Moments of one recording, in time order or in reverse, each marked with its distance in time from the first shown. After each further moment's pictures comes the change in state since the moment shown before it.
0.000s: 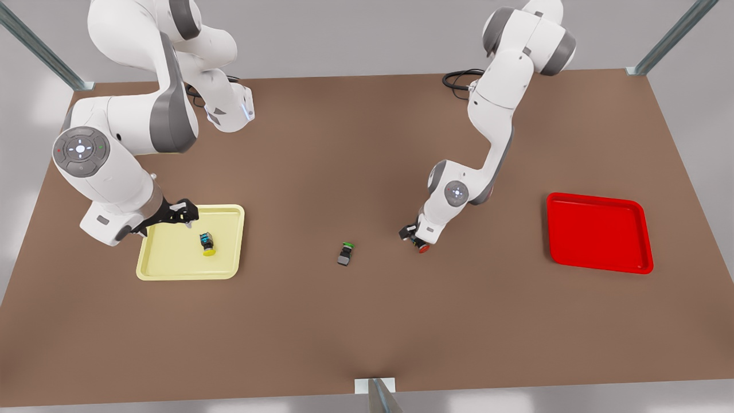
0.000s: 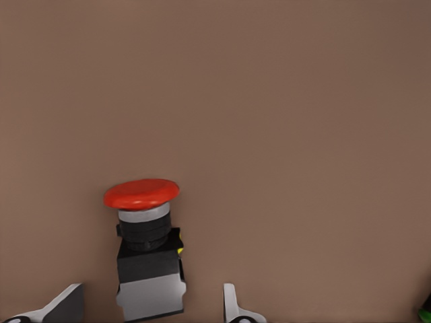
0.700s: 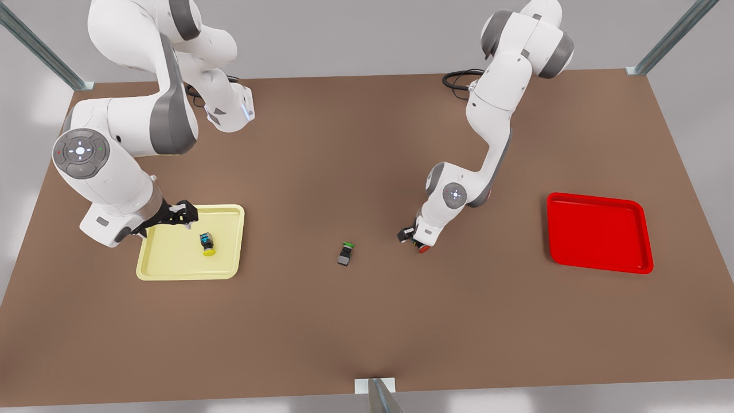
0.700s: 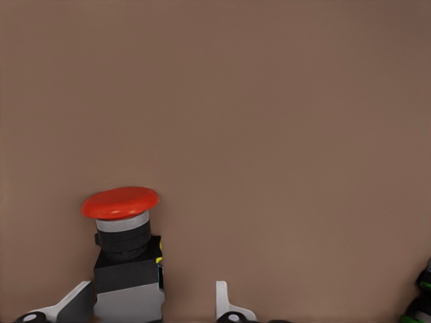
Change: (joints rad) left arm -0.005 0.020 0.000 0.037 -0.005 -0.002 -0.006; right arm 0.000 0.003 0.000 0.000 0.000 0.005 0.000
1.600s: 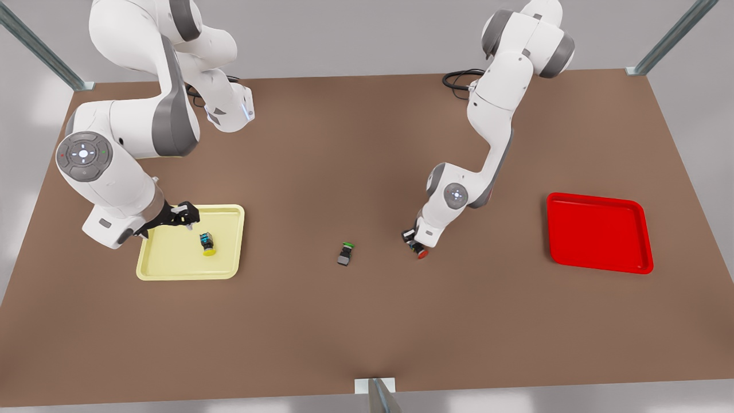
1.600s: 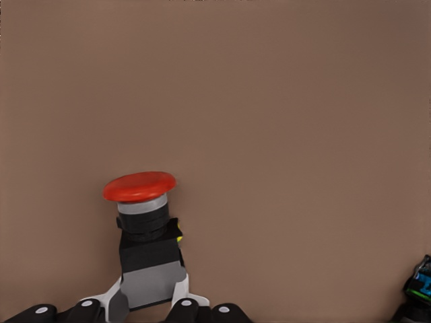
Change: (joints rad) left arm 0.005 -0.003 0.000 0.012 -0.028 0.002 -0.003; right arm 0.000 0.006 -0.001 0.001 -0.001 0.000 0.002
